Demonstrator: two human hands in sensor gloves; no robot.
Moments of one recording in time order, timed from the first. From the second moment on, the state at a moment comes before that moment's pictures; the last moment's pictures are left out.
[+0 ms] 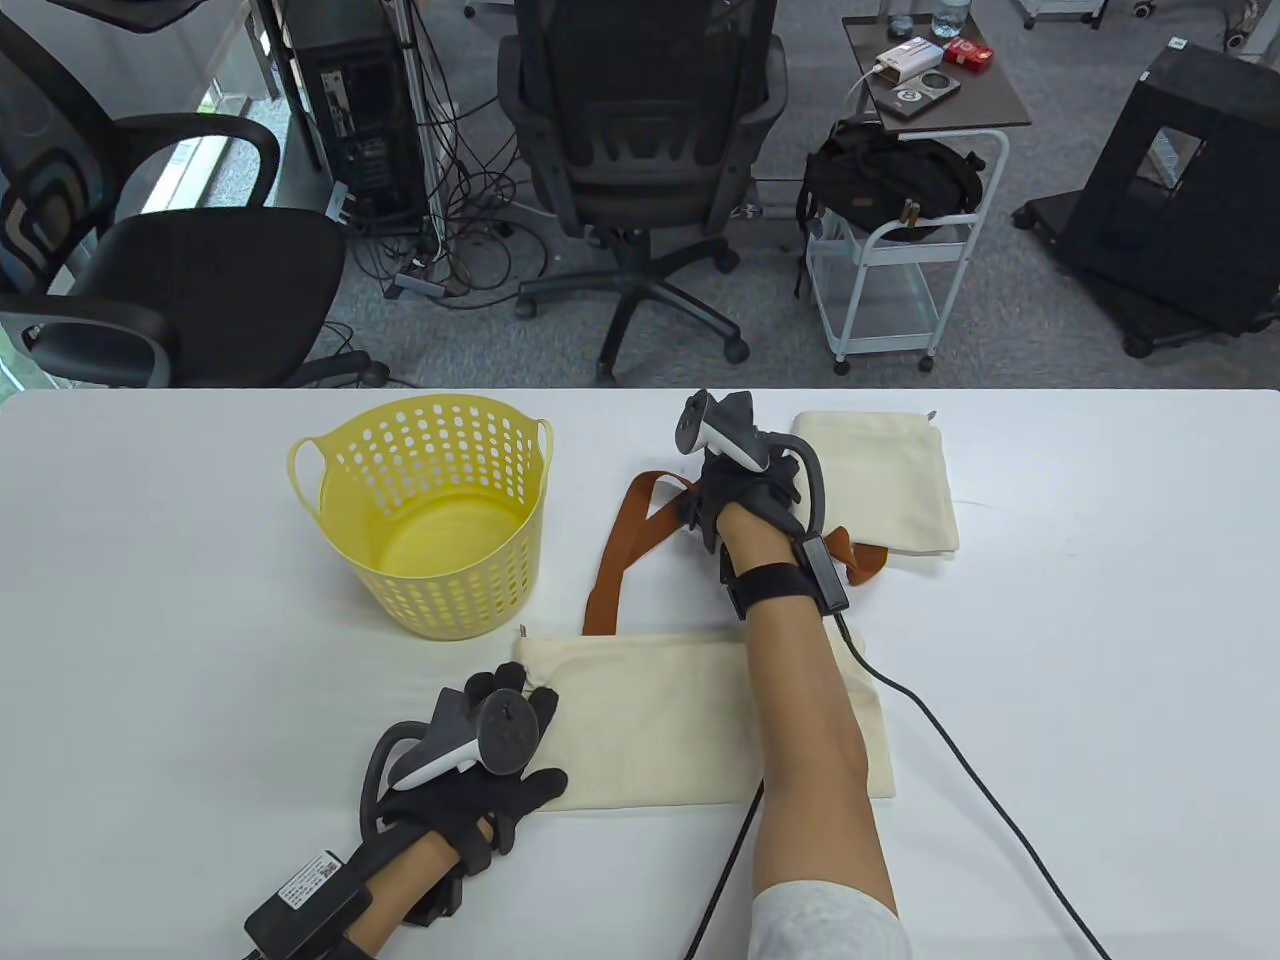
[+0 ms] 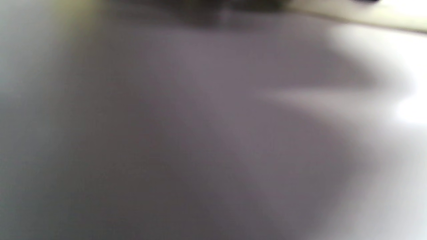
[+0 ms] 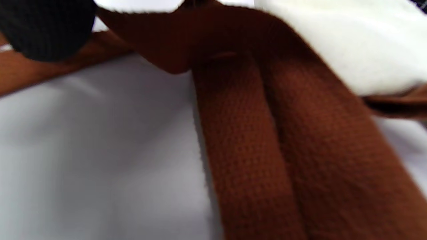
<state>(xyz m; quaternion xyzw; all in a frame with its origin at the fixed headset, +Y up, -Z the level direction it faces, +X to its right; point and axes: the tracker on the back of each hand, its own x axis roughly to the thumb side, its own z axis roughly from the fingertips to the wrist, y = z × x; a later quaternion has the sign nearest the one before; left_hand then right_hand) -0.192 -0.802 -0.276 -0.28 -0.14 0.03 0.95 0.077 -0.759 -0.561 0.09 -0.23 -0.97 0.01</state>
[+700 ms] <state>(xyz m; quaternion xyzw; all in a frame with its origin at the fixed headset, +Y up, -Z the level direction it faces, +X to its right) -0.194 -0.803 -0.276 -0.28 -0.14 0.04 0.95 0.066 -0.731 -0.541 0.00 -0.04 -1.00 -0.02</state>
